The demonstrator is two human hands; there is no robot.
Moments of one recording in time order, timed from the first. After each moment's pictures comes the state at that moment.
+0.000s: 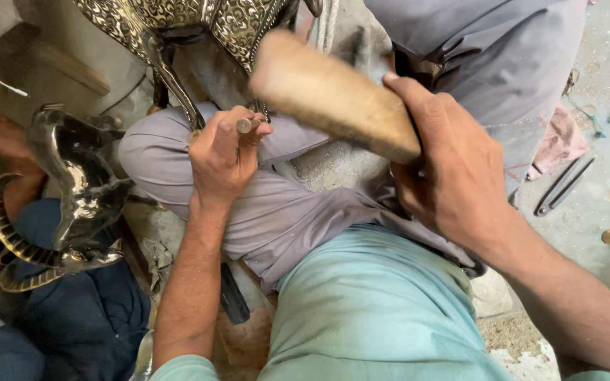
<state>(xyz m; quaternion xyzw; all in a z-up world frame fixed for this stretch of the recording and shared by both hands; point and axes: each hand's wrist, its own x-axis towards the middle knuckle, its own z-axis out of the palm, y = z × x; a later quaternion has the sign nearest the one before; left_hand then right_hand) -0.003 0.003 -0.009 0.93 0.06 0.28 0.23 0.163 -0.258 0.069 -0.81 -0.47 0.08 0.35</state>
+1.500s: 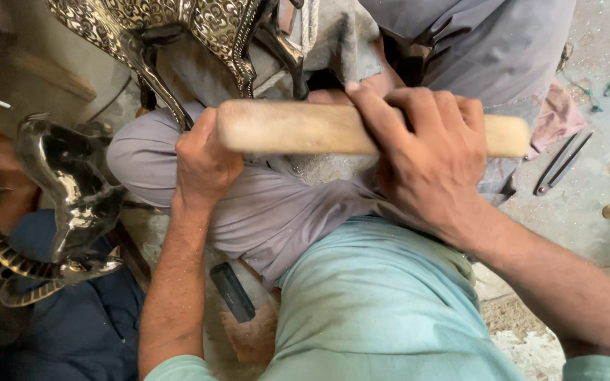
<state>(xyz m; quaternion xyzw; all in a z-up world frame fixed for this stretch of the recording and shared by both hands) -0.009 0.024 -0.006 0.96 0.03 0.18 0.22 0.149 -0.250 0.048 -0.84 -0.49 -0.06 0.24</state>
